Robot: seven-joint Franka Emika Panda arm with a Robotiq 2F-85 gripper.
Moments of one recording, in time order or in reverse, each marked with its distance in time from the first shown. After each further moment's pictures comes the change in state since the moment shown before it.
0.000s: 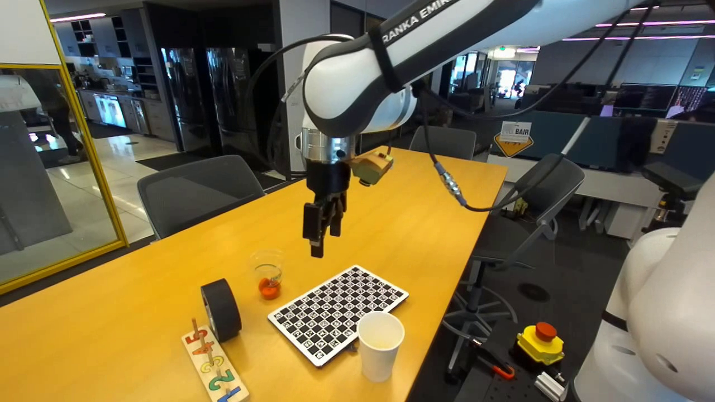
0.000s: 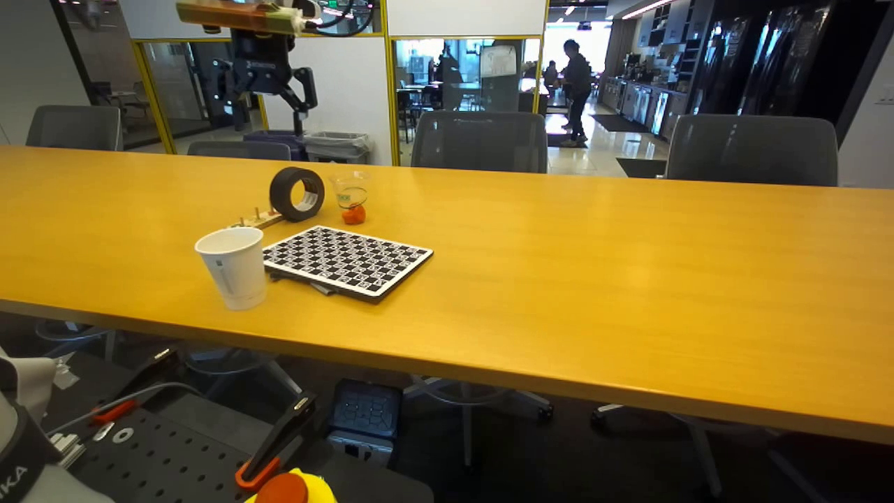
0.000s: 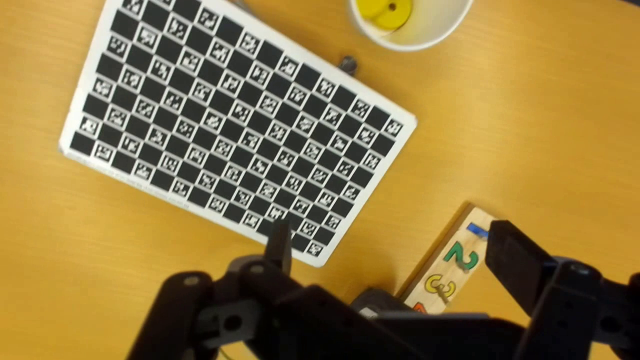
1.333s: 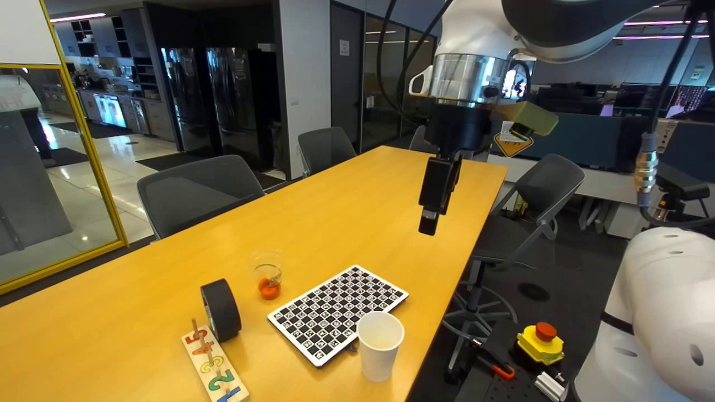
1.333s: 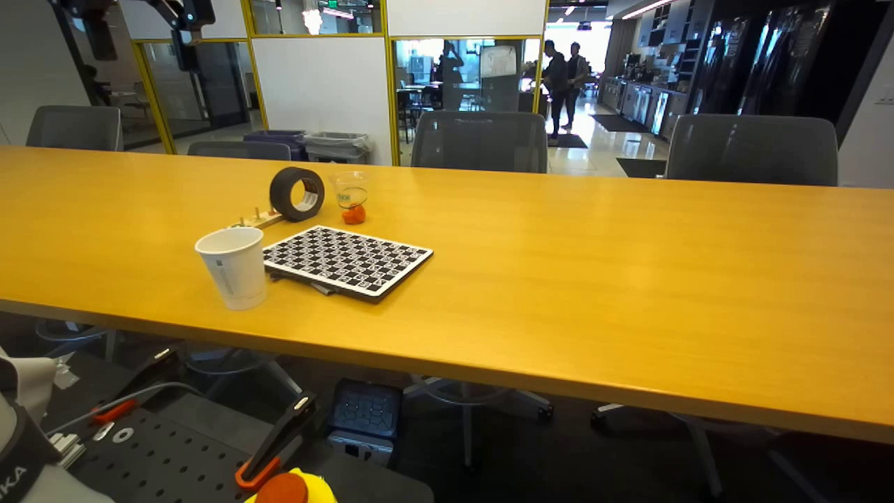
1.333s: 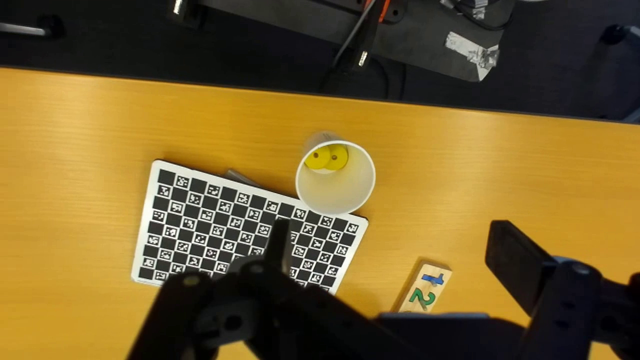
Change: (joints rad) arm 0.066 -0.727 -0.109 -0.319 0.017 -0.350 0.147
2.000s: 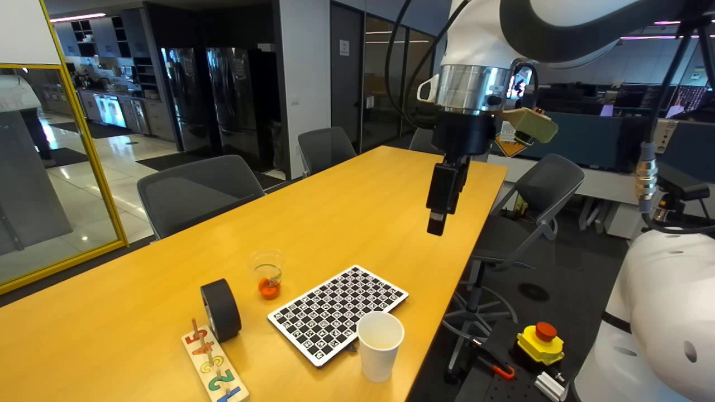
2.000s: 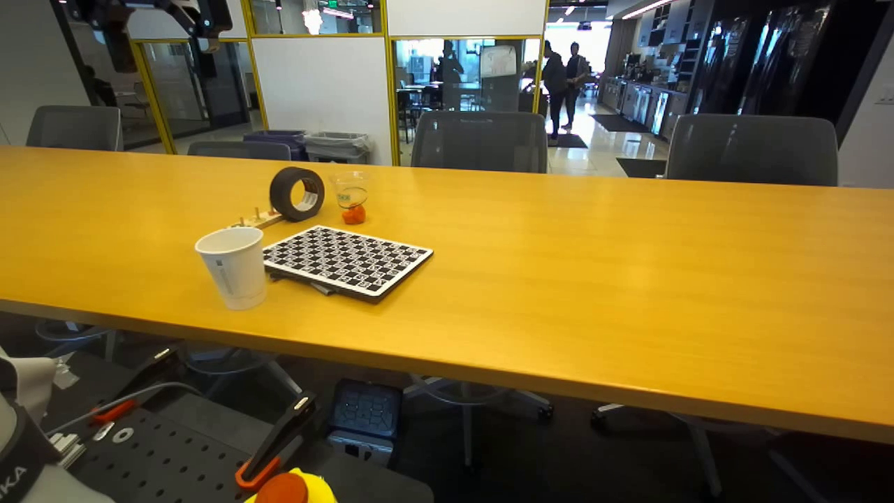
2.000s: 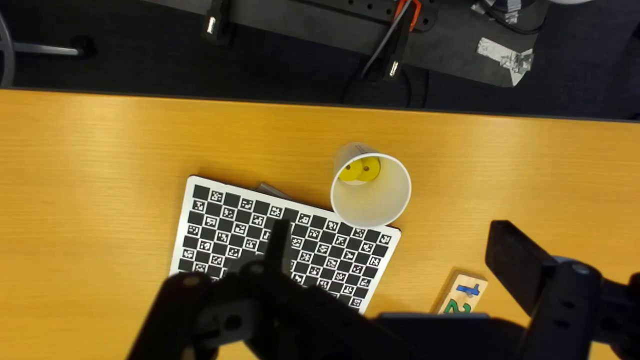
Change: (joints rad) arm -0.032 -0.012 -0.012 -0.024 -0.052 0.000 0.004
